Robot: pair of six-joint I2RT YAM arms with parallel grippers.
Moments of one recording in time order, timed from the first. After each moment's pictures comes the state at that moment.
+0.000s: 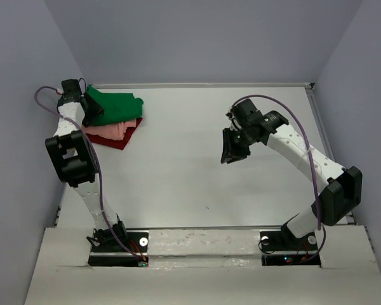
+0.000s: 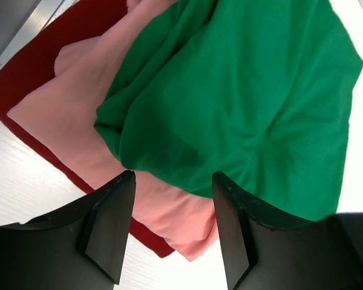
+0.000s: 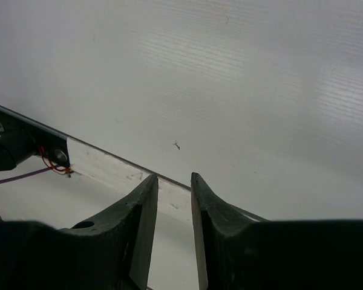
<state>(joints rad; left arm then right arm) 0.31 2.00 1.70 -0.58 0.05 -0.50 0.57 1.53 1.44 -1.04 -0.26 0.50</state>
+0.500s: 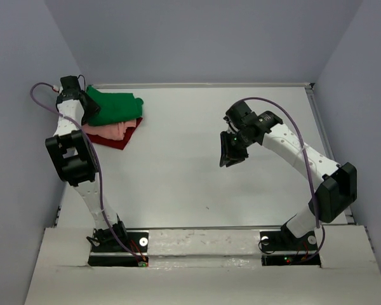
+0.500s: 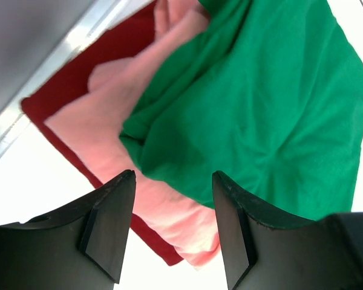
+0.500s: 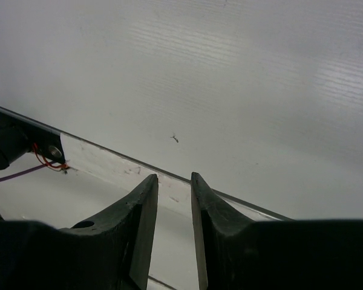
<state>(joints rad) 0.31 2.02 1.74 -0.61 -0.04 -0.50 0.60 1.56 1.45 -1.07 -0.24 0.53</state>
